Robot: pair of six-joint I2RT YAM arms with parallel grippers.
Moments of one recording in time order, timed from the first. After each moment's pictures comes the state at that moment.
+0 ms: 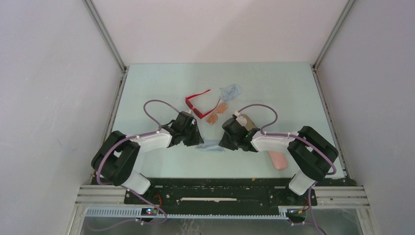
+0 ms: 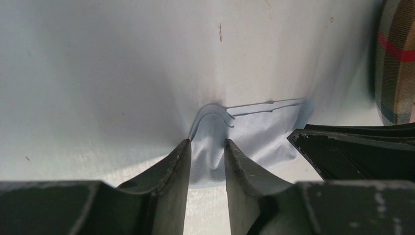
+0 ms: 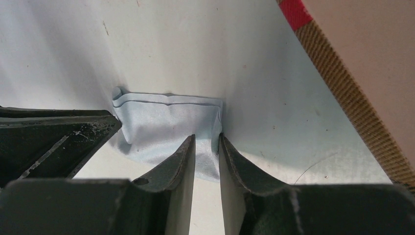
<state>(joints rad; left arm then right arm) -0.59 1.51 0.68 -0.12 0.09 -0.76 0.84 1.64 0.79 -0.08 0.13 1.06</state>
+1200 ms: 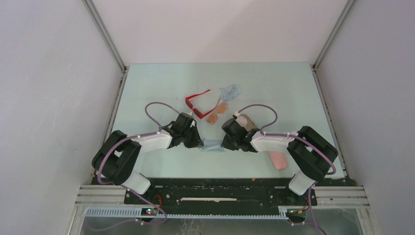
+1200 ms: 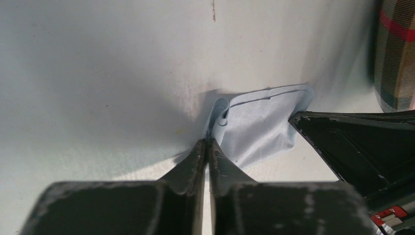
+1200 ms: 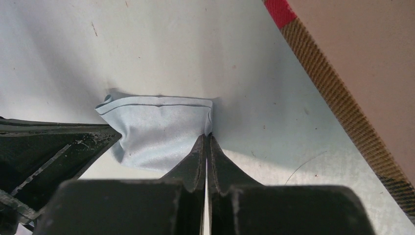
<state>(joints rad) -0.59 1.52 0.65 -0.09 0.16 -0.77 0.85 1.65 0.79 -0.10 0.16 1.05</state>
